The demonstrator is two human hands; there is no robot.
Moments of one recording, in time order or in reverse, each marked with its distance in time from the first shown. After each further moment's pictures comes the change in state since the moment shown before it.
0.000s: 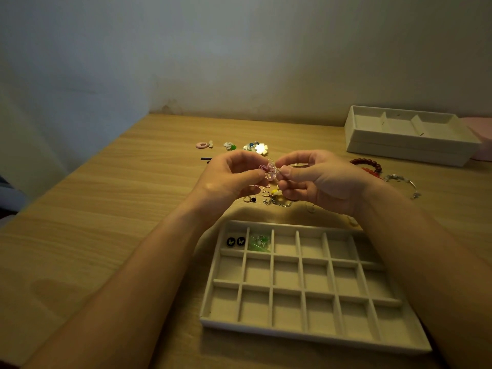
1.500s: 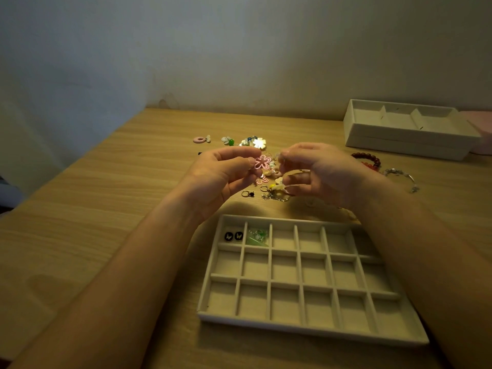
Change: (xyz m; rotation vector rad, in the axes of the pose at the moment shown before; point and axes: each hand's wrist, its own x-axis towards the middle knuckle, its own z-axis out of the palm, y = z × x) left_hand 0.001 0.007 -0.007 -0.302 0.049 -0.201; right_hand 0.004 0.002 -0.002 -0.138 0.085 -0.001
